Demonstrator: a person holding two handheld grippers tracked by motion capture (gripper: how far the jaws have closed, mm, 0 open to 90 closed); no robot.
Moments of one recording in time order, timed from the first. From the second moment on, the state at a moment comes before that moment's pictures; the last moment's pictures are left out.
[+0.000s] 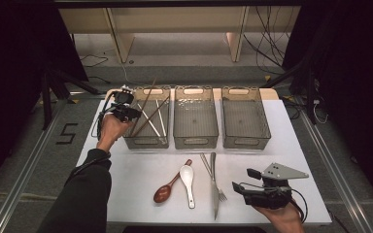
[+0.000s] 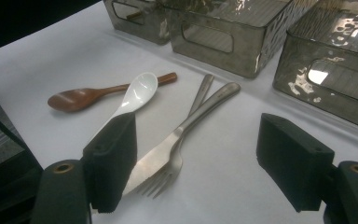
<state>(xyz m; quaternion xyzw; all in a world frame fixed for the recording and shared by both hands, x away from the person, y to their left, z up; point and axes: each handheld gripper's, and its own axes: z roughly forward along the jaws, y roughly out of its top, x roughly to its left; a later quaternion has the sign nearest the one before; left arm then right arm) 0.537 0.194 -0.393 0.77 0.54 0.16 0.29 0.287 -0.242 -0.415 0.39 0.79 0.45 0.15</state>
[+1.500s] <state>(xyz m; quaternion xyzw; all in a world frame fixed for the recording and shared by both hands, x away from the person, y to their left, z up) 0.418 0.171 -0.383 0.79 0.48 0.06 0.36 0.287 -0.239 -0.418 0.39 0.79 0.45 0.15</state>
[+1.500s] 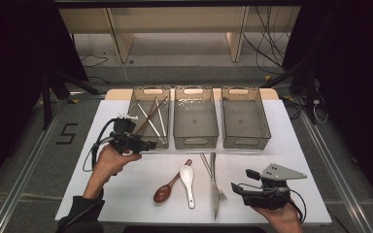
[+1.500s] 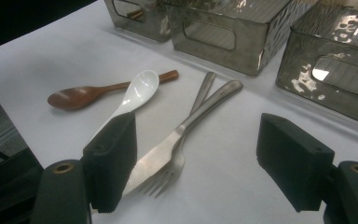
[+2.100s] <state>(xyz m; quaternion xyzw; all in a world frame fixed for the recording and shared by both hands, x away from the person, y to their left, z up) 0.401 0.148 -0.412 0.83 0.46 0.02 0.33 0.285 -0.241 -0.419 0.39 0.78 0.47 0.16</state>
